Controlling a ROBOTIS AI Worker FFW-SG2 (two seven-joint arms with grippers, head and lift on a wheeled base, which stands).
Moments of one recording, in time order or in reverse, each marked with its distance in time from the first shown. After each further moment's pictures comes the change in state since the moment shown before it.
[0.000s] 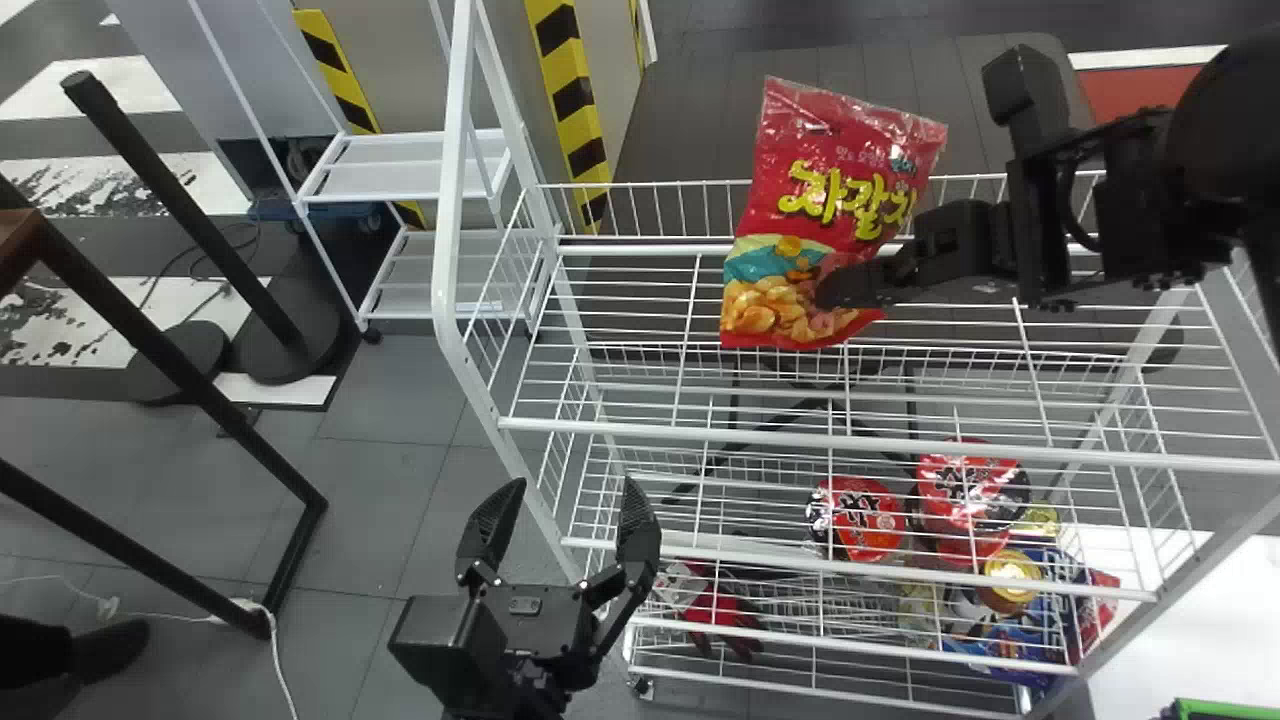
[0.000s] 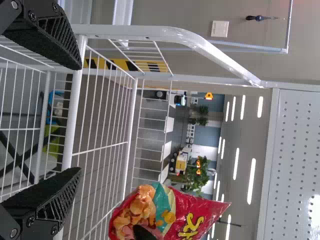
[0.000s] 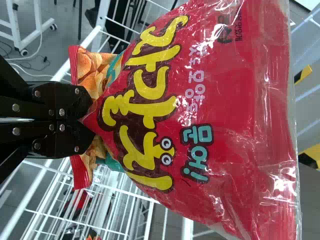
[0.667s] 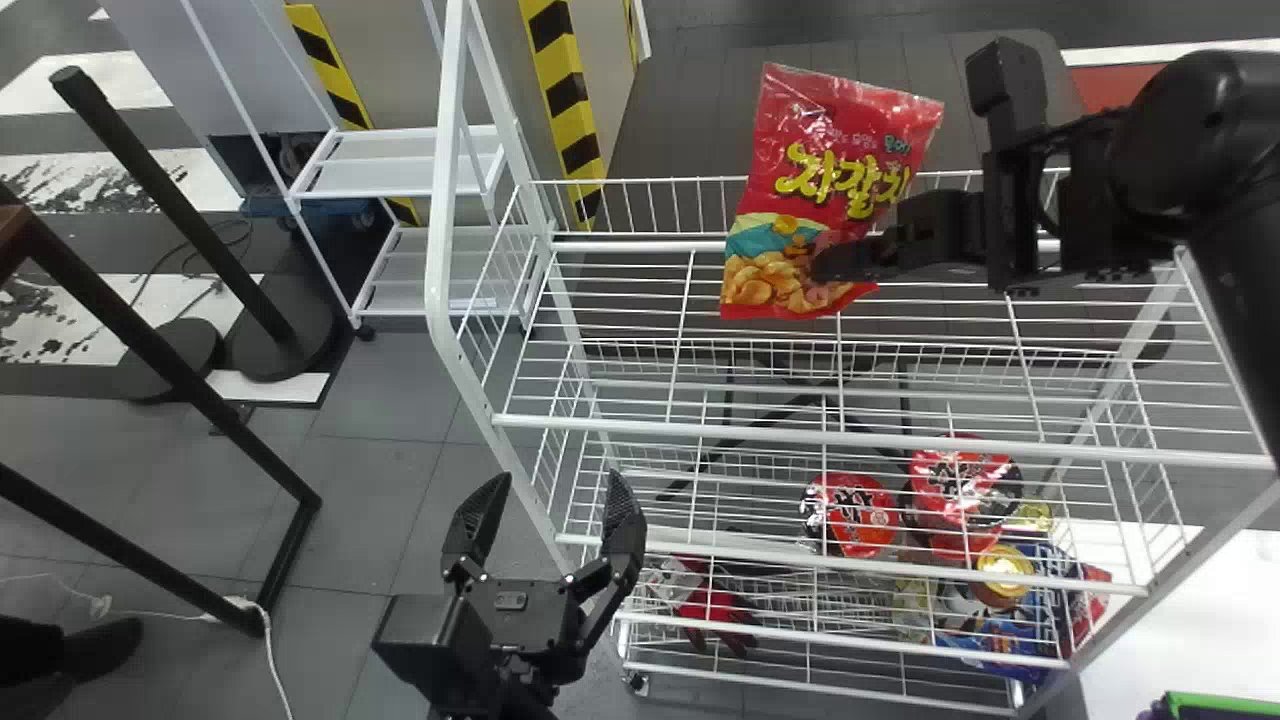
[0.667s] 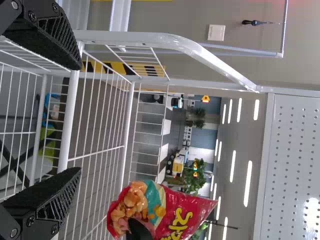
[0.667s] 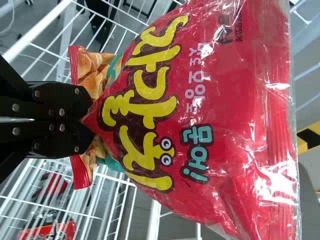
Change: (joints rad) left arm 0.000 -0.002 0.009 0.007 0.003 -0.021 0.000; right arm -0.024 0.000 0.061 0.164 0.018 -0.242 -0.006
